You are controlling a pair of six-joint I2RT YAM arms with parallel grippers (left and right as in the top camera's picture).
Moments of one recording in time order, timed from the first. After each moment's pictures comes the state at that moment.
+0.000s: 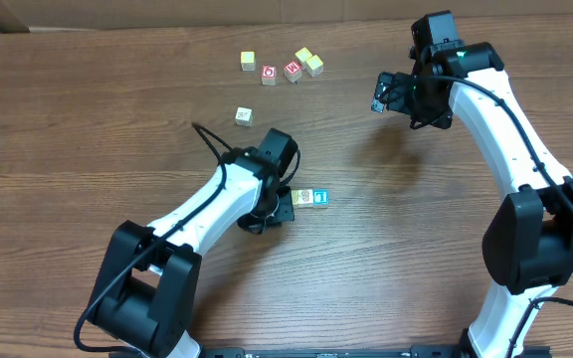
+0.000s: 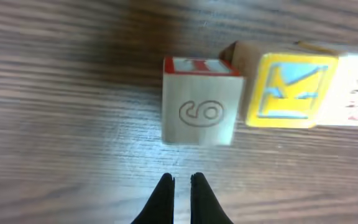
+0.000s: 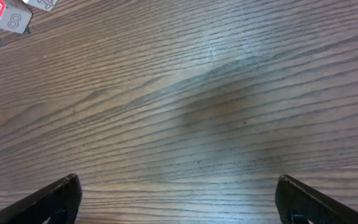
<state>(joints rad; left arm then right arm) -0.48 1.77 1.15 -0.92 0.05 -0.60 0.19 2.01 1.79 -1.02 -0.10 0.42</state>
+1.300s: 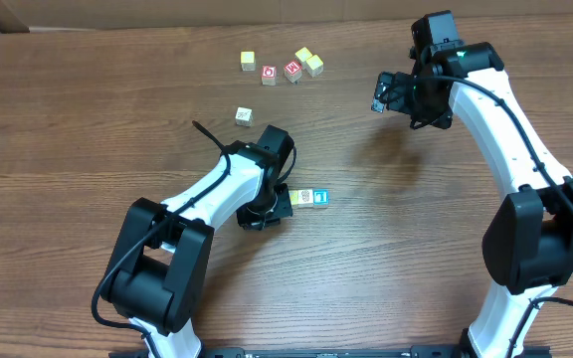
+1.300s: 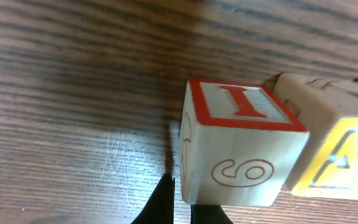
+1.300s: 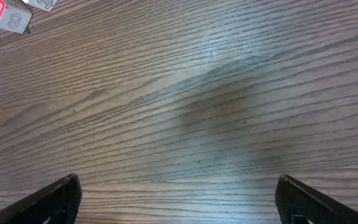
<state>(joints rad) -0.44 1.88 1.15 -0.88 0.09 -0.63 0.19 2.01 1.79 -1.02 -0.10 0.42</state>
